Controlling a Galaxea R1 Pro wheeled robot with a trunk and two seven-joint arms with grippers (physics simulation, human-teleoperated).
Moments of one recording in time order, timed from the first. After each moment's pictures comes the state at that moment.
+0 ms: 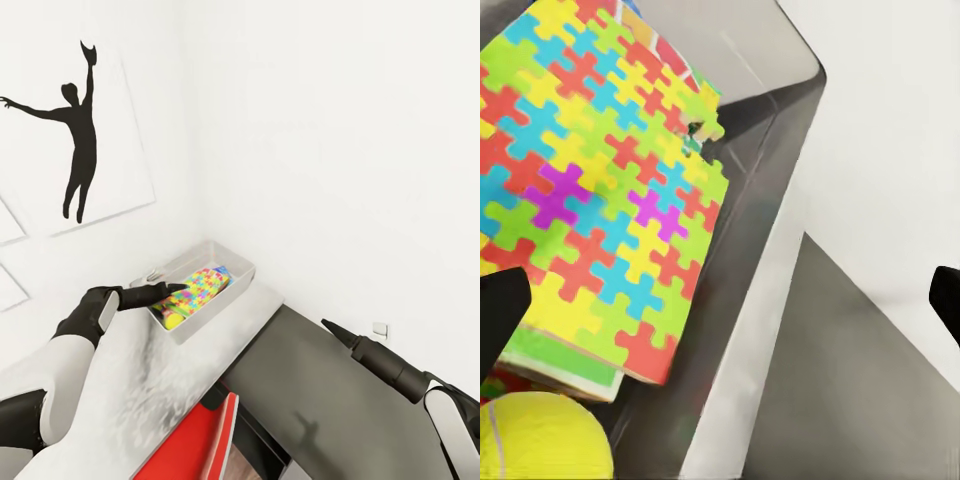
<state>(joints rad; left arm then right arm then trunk) -1.00 0.14 0.23 -0.59 0.08 0.72 -0.77 -0.19 -0.20 -0.22 -1.61 -0.80 0.67 0.71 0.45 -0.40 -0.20</state>
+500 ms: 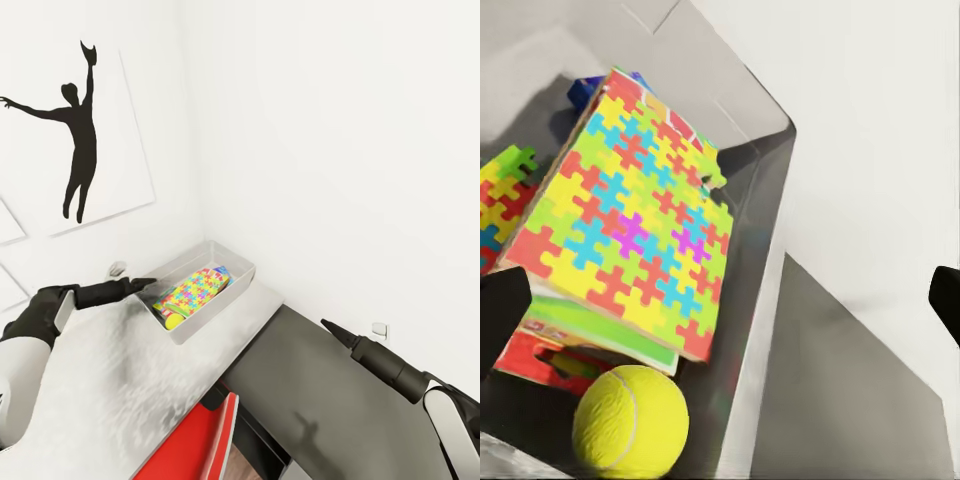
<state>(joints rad) -1.00 0.33 0.24 -0.60 0.08 0.73 -1.02 -0.19 -0.19 -0.22 -1.61 -0.80 0.67 0.71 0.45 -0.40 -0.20</state>
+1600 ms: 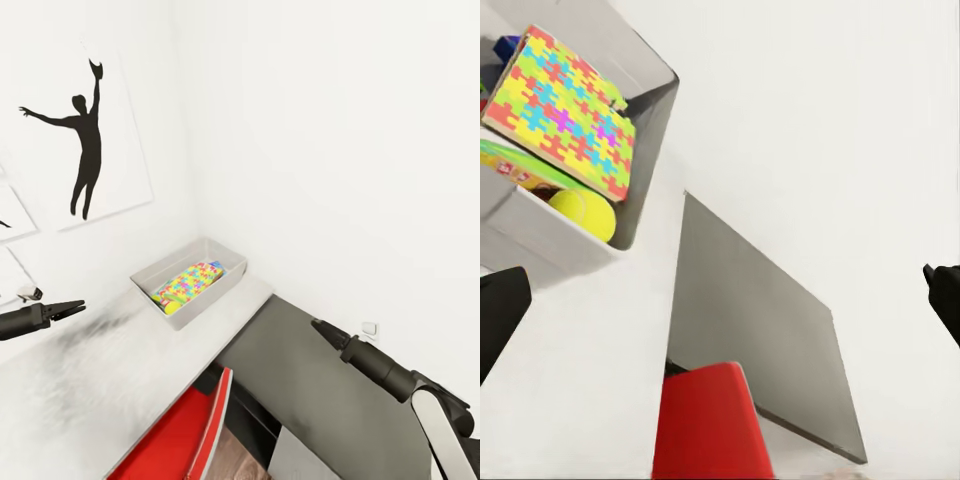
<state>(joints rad) -0.84 0.65 0.29 -0.57 0.10 0.66 -1.57 -0.19 -0.19 -0.15 -1.61 -0.77 0.58 0.71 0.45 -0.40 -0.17</state>
